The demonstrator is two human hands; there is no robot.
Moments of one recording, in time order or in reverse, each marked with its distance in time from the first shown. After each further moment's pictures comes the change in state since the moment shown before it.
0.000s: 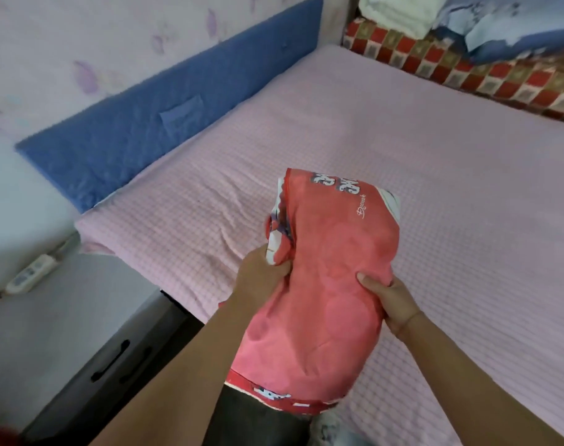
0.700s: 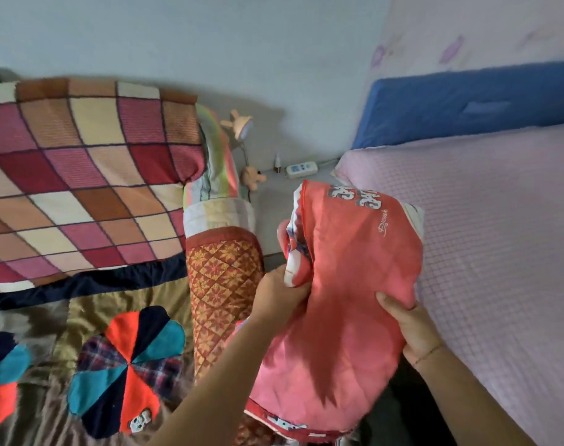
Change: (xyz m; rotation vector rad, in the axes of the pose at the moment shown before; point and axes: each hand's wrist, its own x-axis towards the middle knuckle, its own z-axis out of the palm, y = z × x) left_hand -0.318 -0.217 -0.253 -0.226 0.694 -0.311; right_hand -0.174 0.171 0.317 -0.217 -0.630 0.115
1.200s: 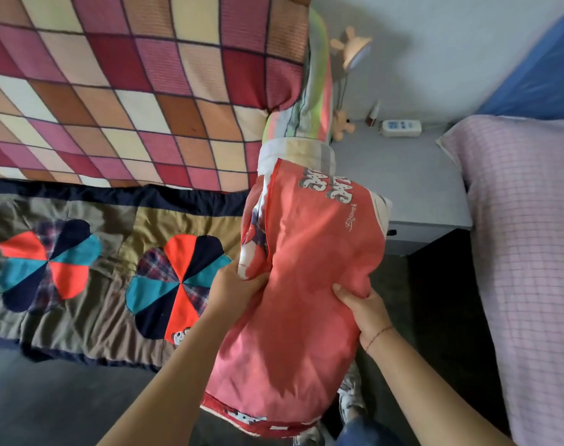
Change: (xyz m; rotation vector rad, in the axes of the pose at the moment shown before) left_hand -0.010 -0.170 -0.108 -0.033 0.361 -0.340; right_hand 0.051 0.138 0.132 -0.243 -0.152 0.234
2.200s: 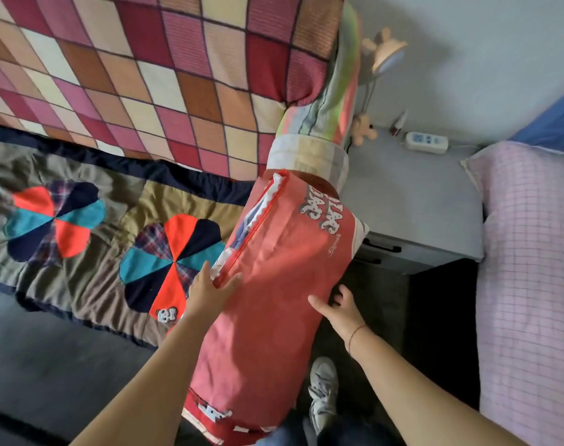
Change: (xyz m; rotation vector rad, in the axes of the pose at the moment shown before) left_hand 0.012 -0.055 0.019 0.058 0.136 -0.282; right_hand 0.043 -0.003 -0.016 -0.508 -0.185 0.169
